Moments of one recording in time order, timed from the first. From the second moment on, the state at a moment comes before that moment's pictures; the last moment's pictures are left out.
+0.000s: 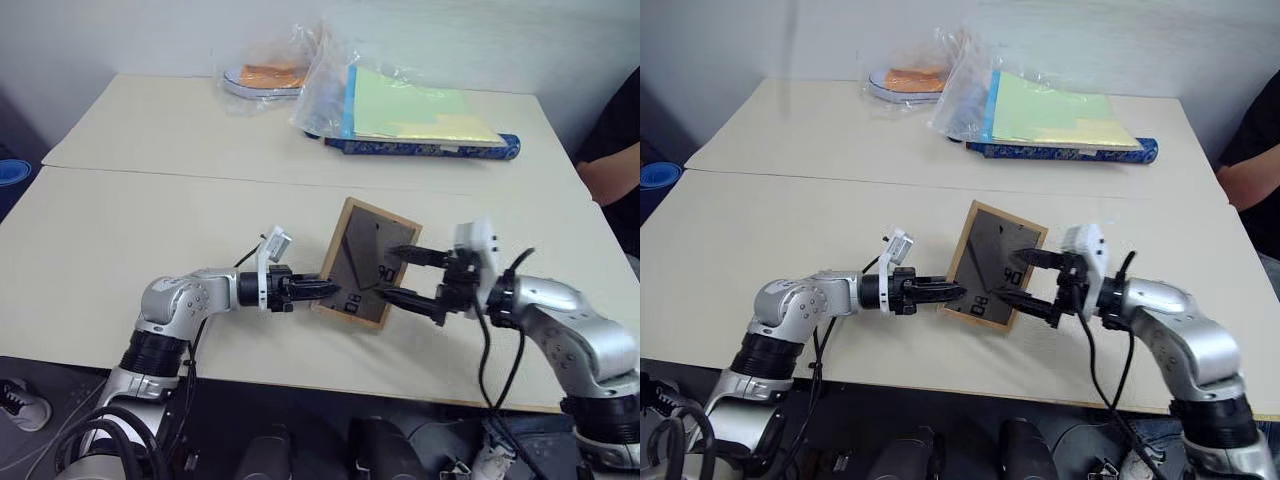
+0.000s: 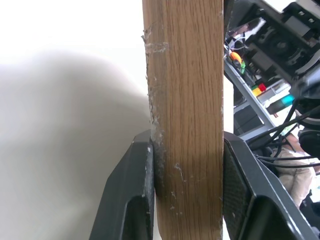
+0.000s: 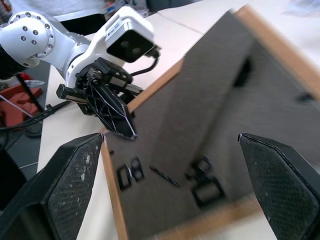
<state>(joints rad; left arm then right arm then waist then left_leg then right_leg) -0.57 0.45 -0.11 0.05 -0.75 1.00 -0.79 -0.31 -0.63 -0.02 -0.33 0.65 0.61 0.88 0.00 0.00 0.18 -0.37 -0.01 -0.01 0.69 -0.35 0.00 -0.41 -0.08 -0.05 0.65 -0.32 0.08</state>
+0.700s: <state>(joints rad) -0.68 0.45 0.03 0.09 -0.86 1.45 -0.73 -0.19 -0.69 -0.06 -0.36 0.52 0.24 1.08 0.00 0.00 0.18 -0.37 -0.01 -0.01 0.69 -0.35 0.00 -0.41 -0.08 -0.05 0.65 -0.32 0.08</state>
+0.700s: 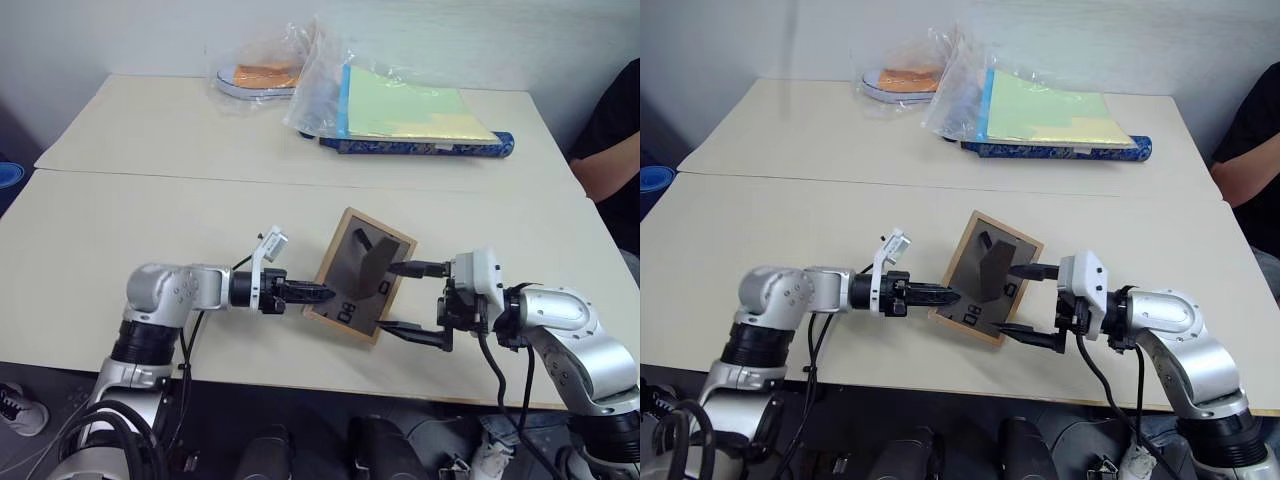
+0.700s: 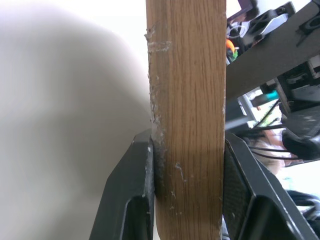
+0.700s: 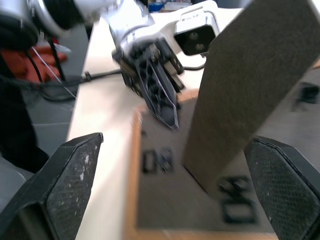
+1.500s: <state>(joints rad) -0.85 0.68 -0.21 0.55 -1.69 1.61 -0.34 -0.33 -0.58 -0.02 0.19 -0.38 -0.97 0.65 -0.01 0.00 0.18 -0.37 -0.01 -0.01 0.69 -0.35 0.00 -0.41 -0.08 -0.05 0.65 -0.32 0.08</state>
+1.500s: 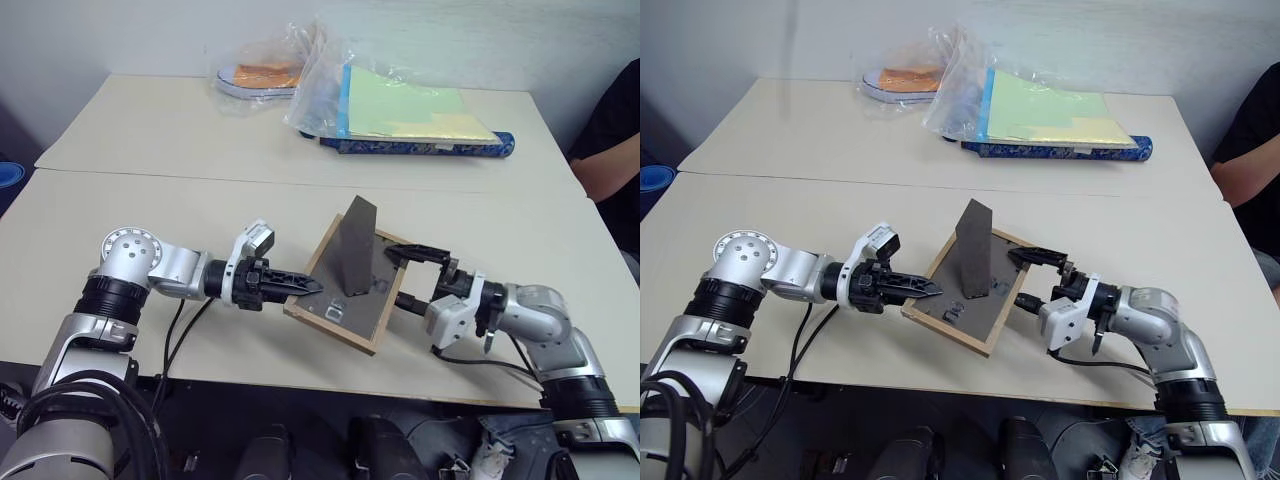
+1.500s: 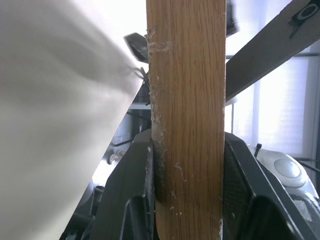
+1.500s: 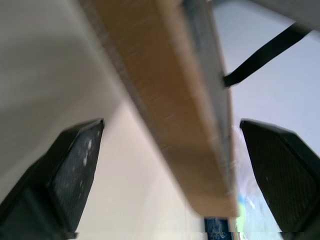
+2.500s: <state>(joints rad) -0.36 0.92 0.10 -0.03 -0.95 0.67 -0.90 -0.26 -0.66 0.11 -0.07 0.76 0.06 0.77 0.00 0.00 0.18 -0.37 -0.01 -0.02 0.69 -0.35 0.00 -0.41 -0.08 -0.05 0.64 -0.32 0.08</state>
